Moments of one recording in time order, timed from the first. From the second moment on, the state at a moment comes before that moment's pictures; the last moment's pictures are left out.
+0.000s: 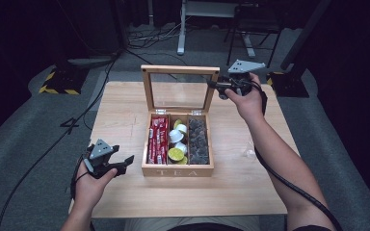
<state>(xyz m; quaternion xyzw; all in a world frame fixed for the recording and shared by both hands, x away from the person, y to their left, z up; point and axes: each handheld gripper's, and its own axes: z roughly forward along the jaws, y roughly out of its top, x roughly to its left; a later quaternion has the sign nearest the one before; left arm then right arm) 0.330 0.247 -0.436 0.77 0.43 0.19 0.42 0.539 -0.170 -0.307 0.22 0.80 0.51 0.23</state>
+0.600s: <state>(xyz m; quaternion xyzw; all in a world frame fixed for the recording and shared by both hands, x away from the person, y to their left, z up) 0.339 0.246 -0.439 0.78 0.43 0.18 0.42 0.563 -0.152 -0.315 0.27 0.79 0.51 0.23</state>
